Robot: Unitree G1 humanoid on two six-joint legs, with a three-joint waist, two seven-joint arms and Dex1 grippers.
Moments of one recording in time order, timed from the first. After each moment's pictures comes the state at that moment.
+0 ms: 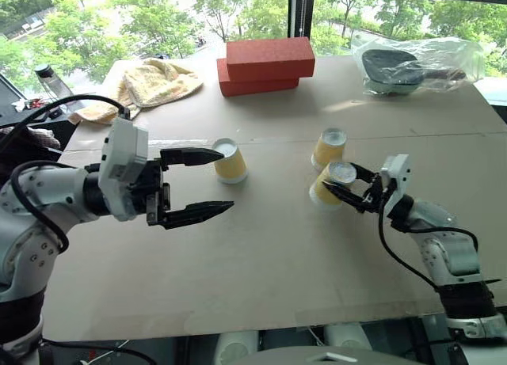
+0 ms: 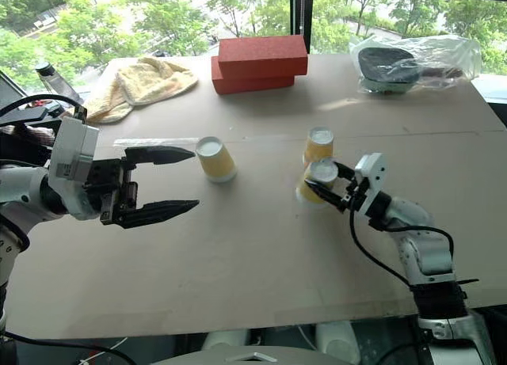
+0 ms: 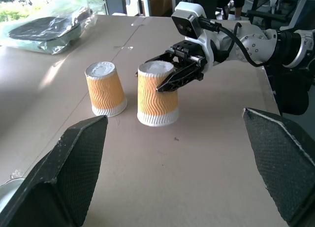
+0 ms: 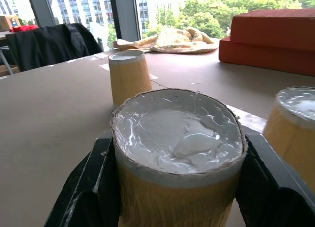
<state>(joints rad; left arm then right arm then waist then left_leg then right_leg) -0.19 0.98 0.38 -0.49 -0.88 0.60 -1.15 -0.26 -0.38 0.08 -0.10 0.46 0.18 0.84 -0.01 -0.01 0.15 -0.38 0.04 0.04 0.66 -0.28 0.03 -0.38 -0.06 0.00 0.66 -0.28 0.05</state>
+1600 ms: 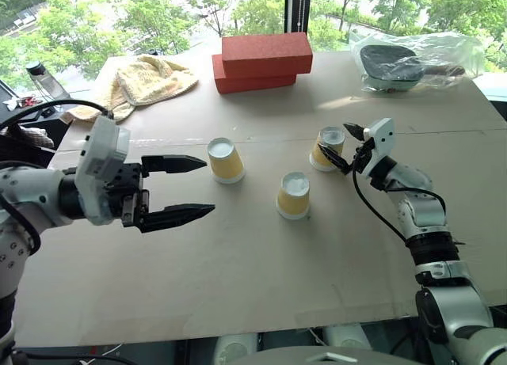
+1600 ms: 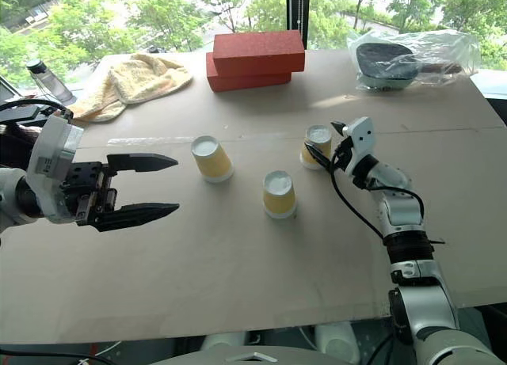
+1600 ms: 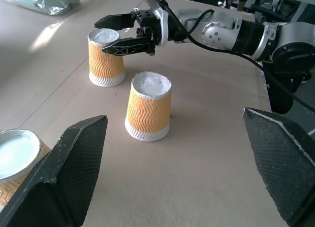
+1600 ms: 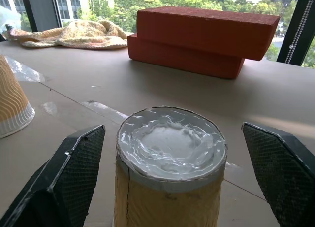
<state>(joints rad) -0.12 1.06 0.46 -0.44 -0.95 0.74 -1.15 -0.59 -0.28 -0.02 0.40 0.25 0.00 0.67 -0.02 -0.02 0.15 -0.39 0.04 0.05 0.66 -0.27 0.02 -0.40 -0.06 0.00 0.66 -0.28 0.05</state>
